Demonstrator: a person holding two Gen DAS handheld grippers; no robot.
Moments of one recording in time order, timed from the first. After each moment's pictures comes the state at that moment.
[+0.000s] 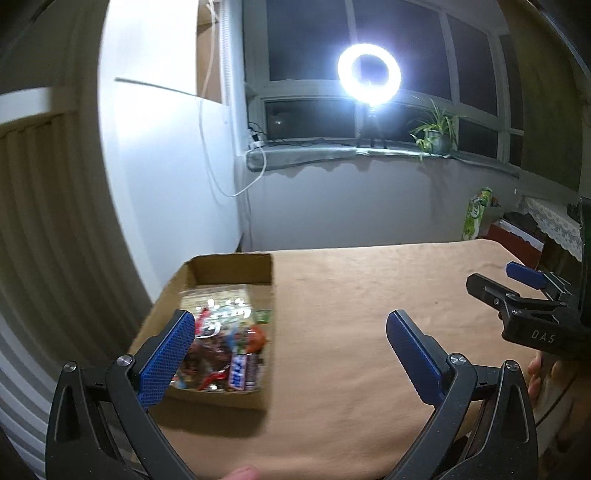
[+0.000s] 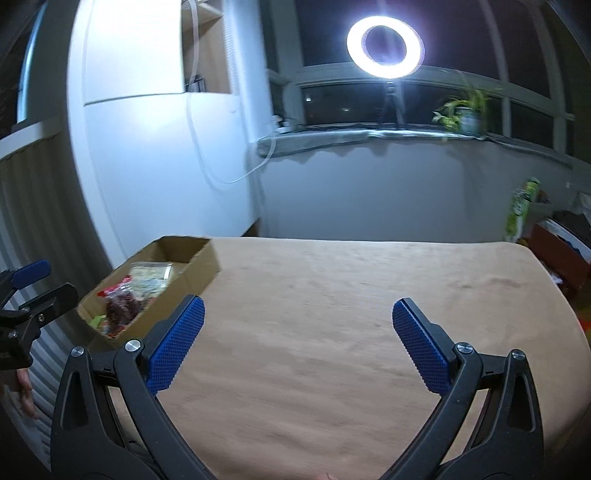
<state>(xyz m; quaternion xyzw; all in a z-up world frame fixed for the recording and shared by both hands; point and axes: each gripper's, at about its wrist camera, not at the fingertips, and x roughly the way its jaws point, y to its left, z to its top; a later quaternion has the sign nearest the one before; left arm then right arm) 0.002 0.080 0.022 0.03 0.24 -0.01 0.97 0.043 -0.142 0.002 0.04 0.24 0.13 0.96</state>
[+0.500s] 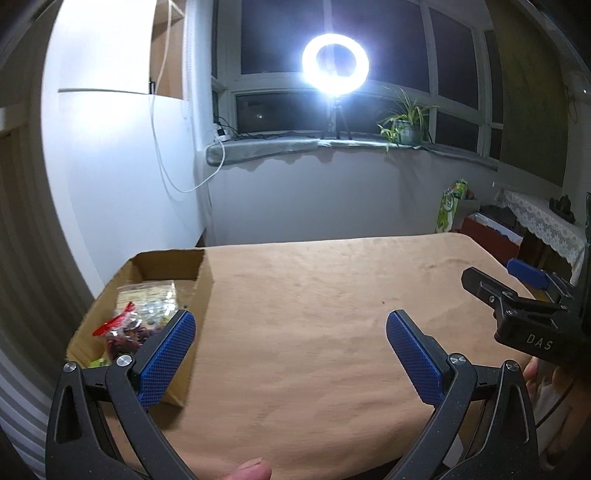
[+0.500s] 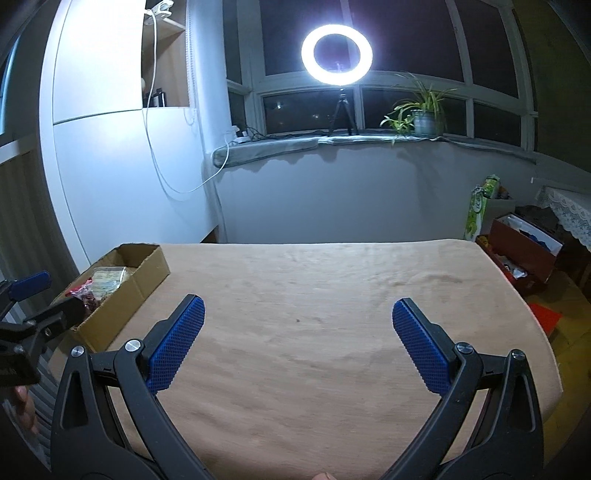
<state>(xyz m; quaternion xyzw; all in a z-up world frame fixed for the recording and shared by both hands) 0.008 0.002 0.014 0.02 0.26 -0.04 0.97 0.027 -0.216 0.003 0.04 0.23 0.08 0.97</state>
